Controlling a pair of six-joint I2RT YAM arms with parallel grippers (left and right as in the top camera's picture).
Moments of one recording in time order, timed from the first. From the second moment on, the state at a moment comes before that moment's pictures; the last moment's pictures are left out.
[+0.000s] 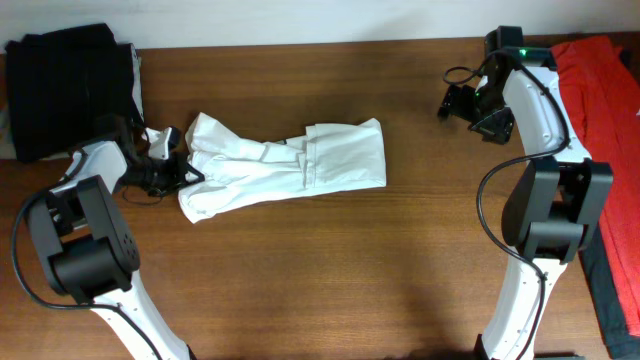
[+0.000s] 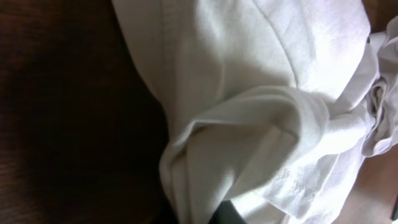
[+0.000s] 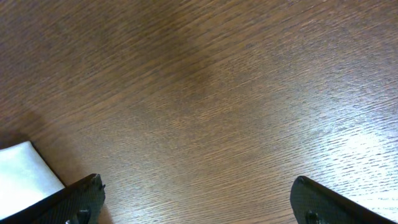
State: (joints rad) left arm 0.31 2.18 1.45 -0.78 0.63 0.18; right arm -0.10 2.26 2.01 -1.15 -0.09 0.37
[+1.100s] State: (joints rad) left arm -0.16 2.04 1.83 -1.13 0.18 -0.21; right arm -0.10 2.26 2.01 -1.15 -0.09 0.37
